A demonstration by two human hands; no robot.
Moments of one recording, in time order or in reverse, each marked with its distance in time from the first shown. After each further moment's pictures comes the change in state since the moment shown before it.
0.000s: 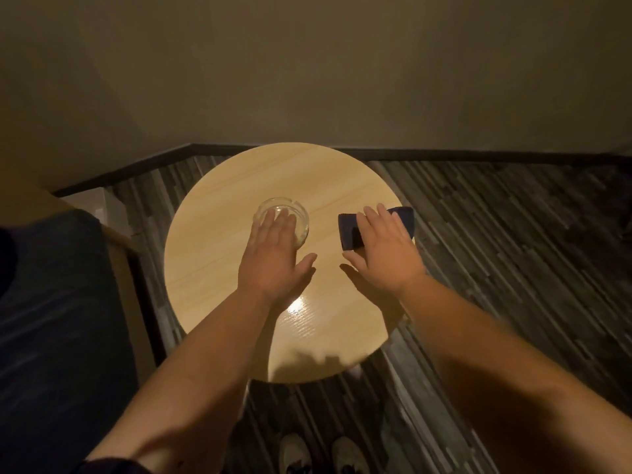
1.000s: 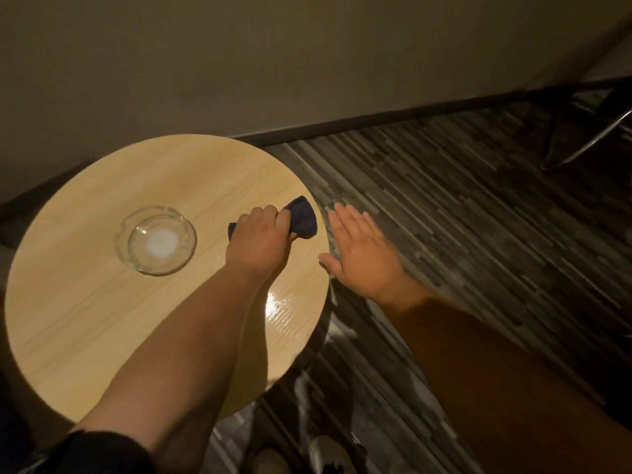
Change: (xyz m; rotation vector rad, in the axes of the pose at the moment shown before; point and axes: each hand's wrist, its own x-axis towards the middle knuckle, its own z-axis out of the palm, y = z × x) left_hand 0.079 0.124 0.089 0.201 -0.119 0.383; right_hand -0.071 0.099 0.047 0.148 -0.032 0.137
